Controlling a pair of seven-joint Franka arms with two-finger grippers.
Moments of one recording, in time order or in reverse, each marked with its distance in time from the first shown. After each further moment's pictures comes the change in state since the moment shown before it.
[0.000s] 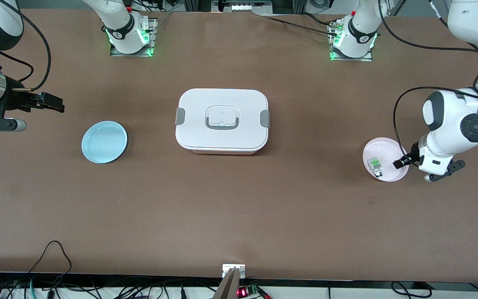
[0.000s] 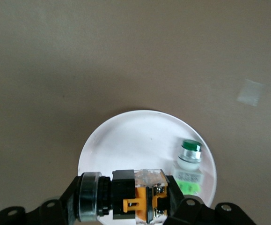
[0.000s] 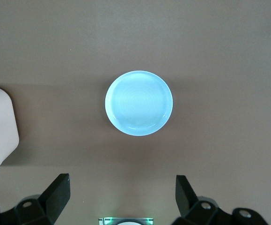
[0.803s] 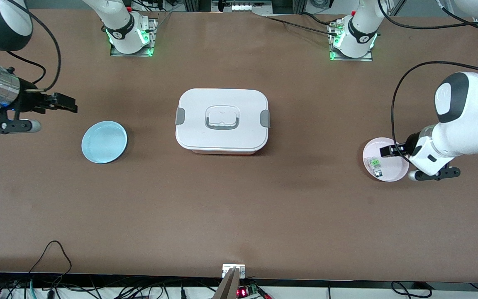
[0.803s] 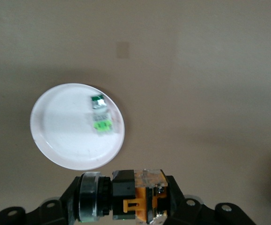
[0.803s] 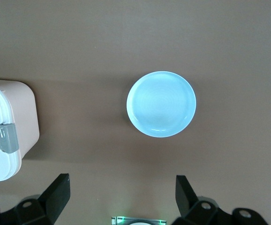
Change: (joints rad) left arm 0.000 -0.037 -0.183 0.294 -0.145 -0.440 0.260; right arm 0.050 0.021 0.004 0.000 0.061 0.013 0.000
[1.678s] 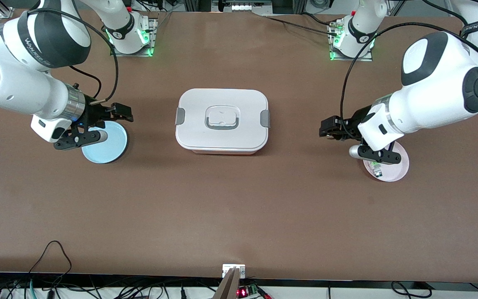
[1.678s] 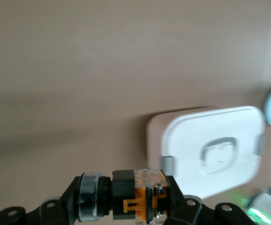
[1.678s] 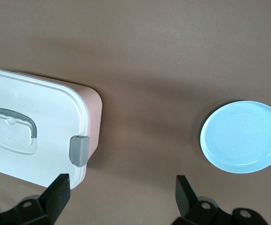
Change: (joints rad) left arm -0.010 -0.005 -0.247 0.168 -0.292 -0.051 -0.044; right arm 0.155 0.085 0.003 0.000 0.175 0.122 0.004
